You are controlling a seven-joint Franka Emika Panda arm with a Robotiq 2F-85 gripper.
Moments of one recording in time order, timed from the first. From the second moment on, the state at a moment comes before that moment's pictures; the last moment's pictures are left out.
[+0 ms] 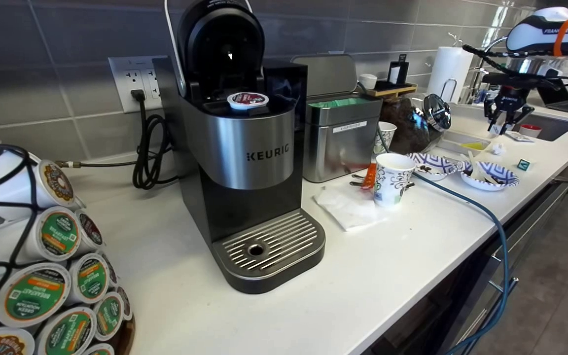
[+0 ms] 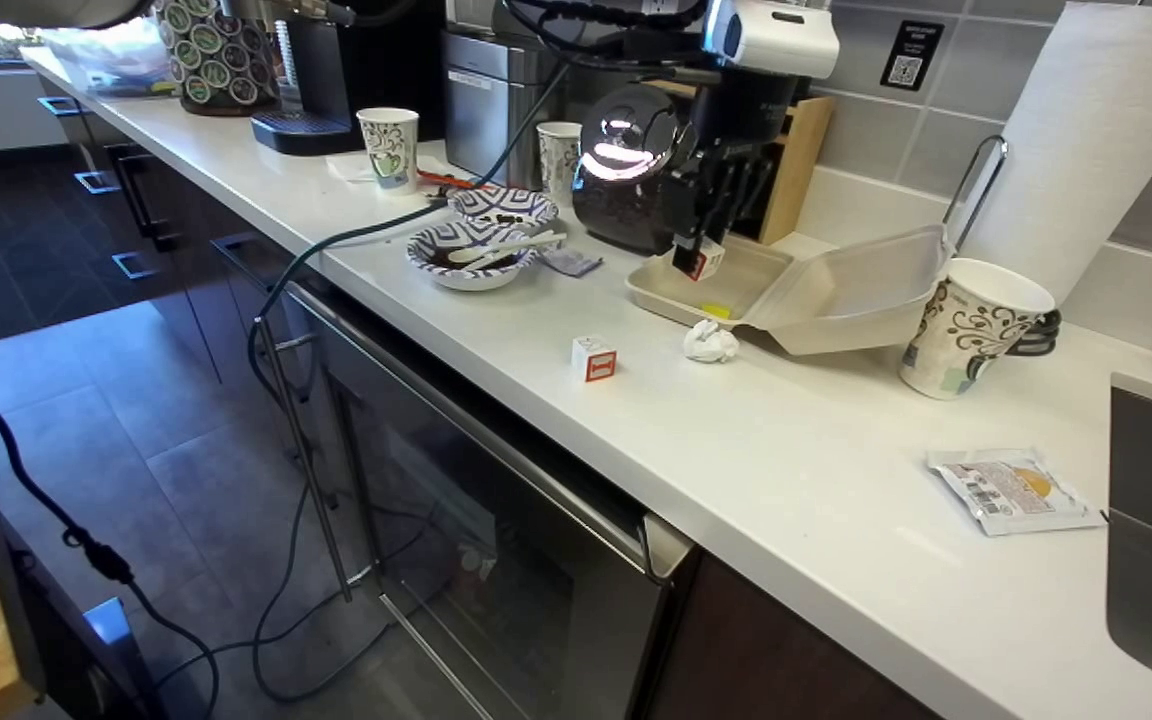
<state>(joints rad) -0.59 1.15 -0.14 -0.45 0.16 1.58 1.01</state>
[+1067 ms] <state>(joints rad) -0.64 1.14 -0.10 -0.45 0.16 1.65 1.18</state>
